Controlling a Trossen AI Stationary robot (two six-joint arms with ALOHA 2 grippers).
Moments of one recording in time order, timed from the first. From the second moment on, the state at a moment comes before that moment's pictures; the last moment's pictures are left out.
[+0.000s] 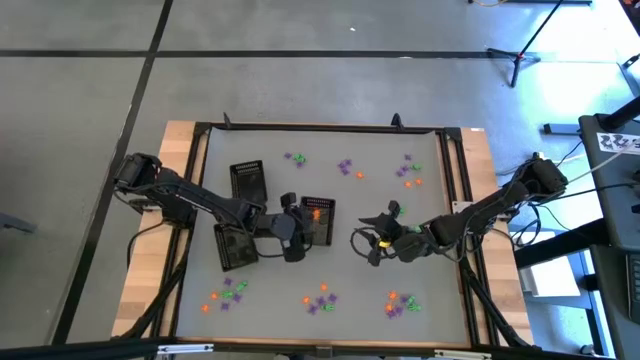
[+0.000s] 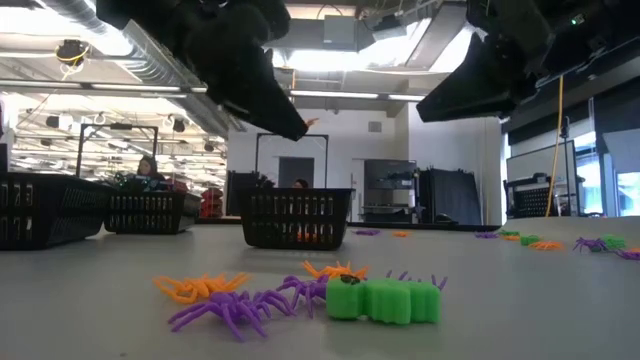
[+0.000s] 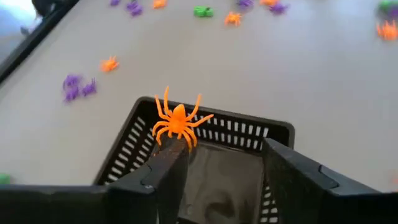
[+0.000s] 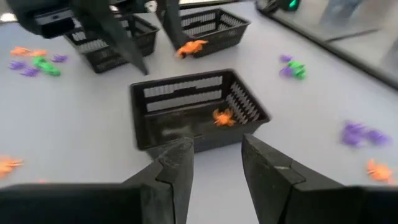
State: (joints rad) left arm -0.23 1.57 0.88 -0.02 -0.43 -0.17; right arm 0.46 1.38 0.62 0.18 0.77 0.41
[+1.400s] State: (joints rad) left arm -0.19 1.58 0.88 -0.02 -0.37 0.05; right arm 0.19 1.71 0.82 0.44 0.45 0.12
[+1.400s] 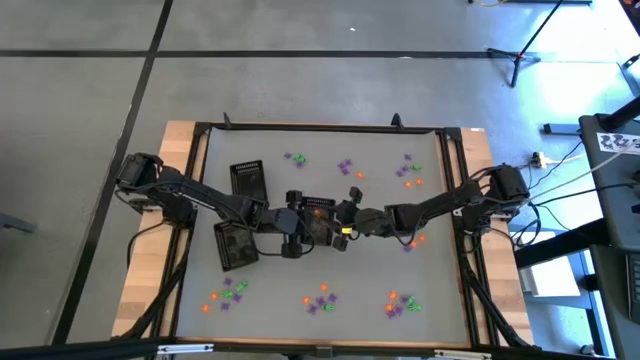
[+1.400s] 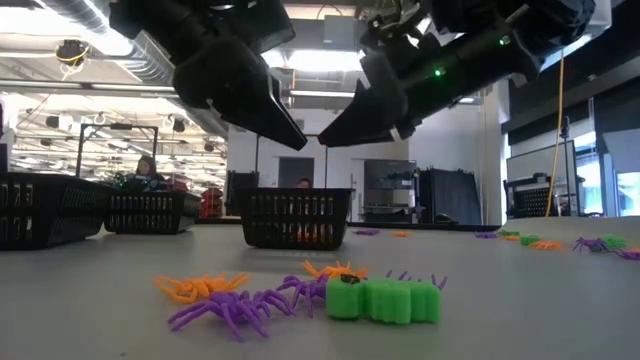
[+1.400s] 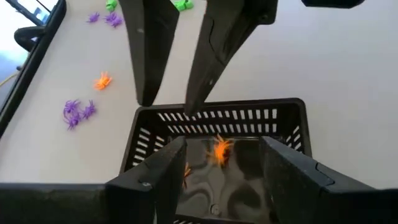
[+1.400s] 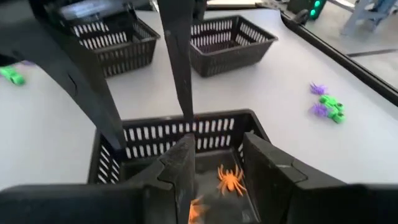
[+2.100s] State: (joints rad) left arm -0.19 1.44 0.90 -0.06 -0.30 0.00; right arm 0.35 1.34 0.82 -0.45 0.72 0.60
